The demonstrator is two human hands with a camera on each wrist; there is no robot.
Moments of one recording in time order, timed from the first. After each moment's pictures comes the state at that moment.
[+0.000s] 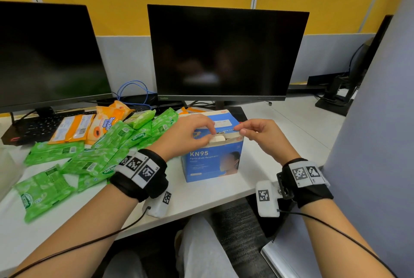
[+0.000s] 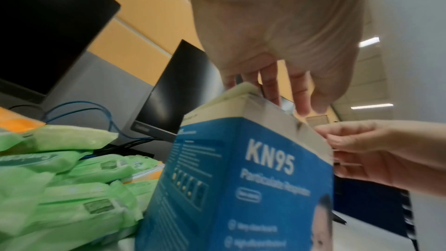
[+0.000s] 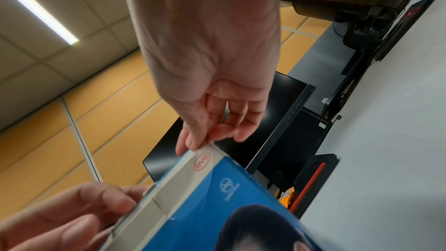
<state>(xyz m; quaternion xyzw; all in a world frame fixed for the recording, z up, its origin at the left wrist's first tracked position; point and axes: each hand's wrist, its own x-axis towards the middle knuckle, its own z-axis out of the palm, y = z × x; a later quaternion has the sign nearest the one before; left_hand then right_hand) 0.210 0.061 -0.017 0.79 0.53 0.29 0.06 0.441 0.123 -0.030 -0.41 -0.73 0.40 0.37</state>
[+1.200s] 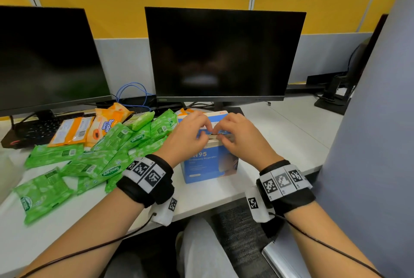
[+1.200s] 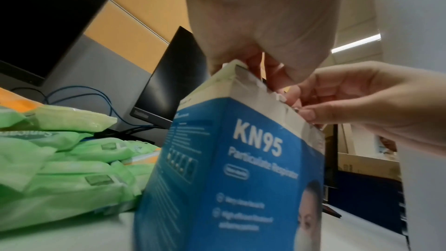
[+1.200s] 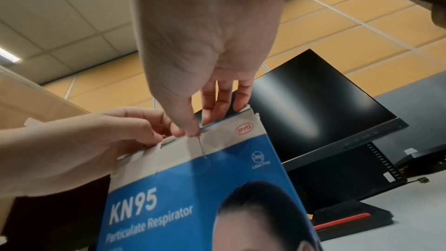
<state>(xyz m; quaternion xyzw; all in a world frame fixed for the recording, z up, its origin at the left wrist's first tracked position) 0.226 0.064 -0.028 0.76 0.55 0.35 0.02 0.403 0.101 -0.021 -0.35 -0.89 0.03 0.28</state>
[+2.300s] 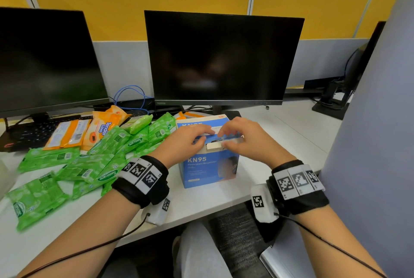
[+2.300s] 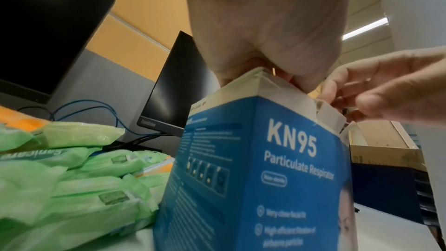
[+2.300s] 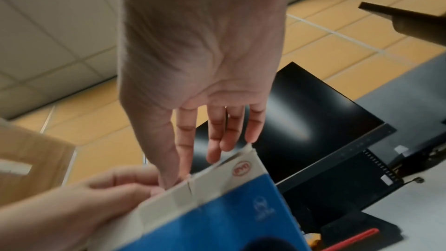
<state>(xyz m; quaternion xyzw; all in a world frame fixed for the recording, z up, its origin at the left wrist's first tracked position) 0.214 0.072 -0.029 0.77 0.58 0.25 0.09 0.419 0.105 -0.002 -0.38 -0.88 0.16 0.23</state>
